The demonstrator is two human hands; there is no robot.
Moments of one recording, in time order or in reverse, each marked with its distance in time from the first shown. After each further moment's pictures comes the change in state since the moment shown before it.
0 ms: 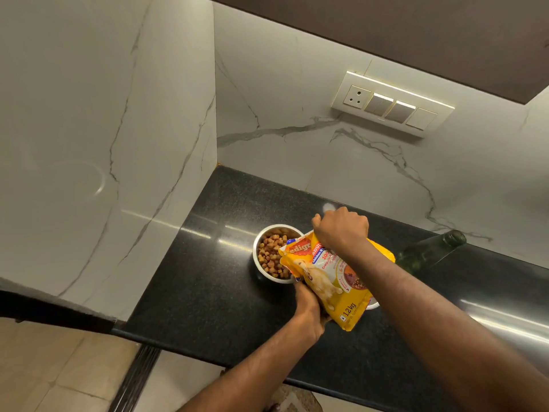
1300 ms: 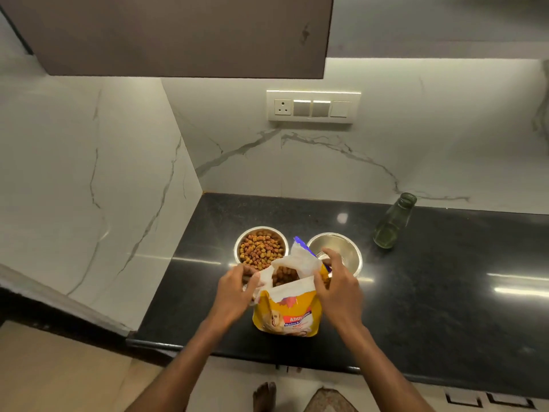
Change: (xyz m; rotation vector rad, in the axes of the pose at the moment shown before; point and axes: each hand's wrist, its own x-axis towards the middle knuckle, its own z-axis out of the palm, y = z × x) left_hand -0.063 0.028 -0.083 1.383 0.276 0.914; right_hand -0.168 0.104 0.140 1.000 0.410 0.023
